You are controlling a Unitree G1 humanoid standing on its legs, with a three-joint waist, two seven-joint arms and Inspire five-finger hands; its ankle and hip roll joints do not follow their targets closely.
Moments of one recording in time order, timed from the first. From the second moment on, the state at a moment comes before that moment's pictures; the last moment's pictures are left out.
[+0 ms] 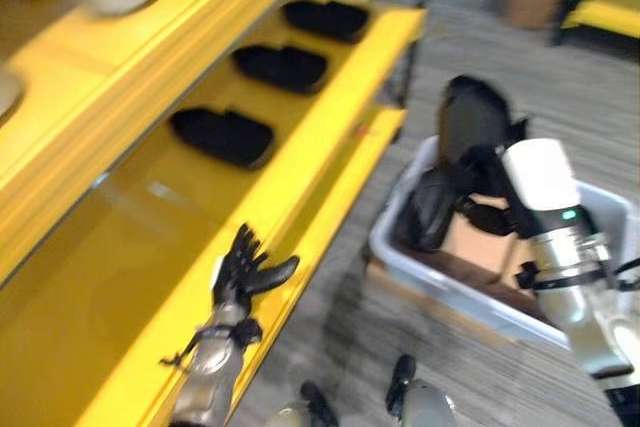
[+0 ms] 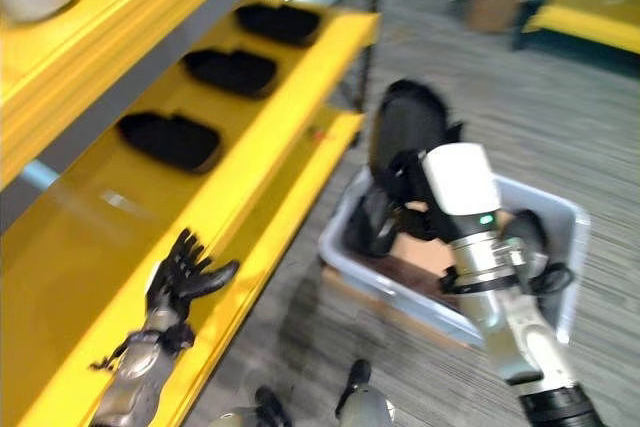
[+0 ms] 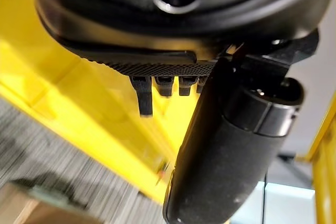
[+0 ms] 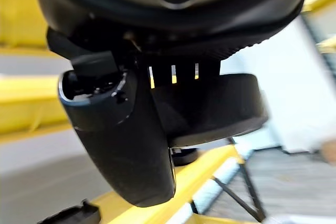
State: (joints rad) left arm 0.07 0.28 -0.12 0.20 -0.46 -0.16 0.12; right arm -0.09 -0.77 0.01 -0.20 -0.62 -0.11 -0.31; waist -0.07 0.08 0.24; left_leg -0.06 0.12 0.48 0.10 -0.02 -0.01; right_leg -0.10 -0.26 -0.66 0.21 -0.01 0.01
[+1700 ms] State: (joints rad) left arm 0.22 0.33 0.02 0.16 -0.42 -0.18 0.12; right arm -0.34 -0.82 0.38 -0.24 -0.78 -0.24 -0.10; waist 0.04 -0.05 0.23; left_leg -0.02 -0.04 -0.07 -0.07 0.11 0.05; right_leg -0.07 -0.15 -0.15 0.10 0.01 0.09
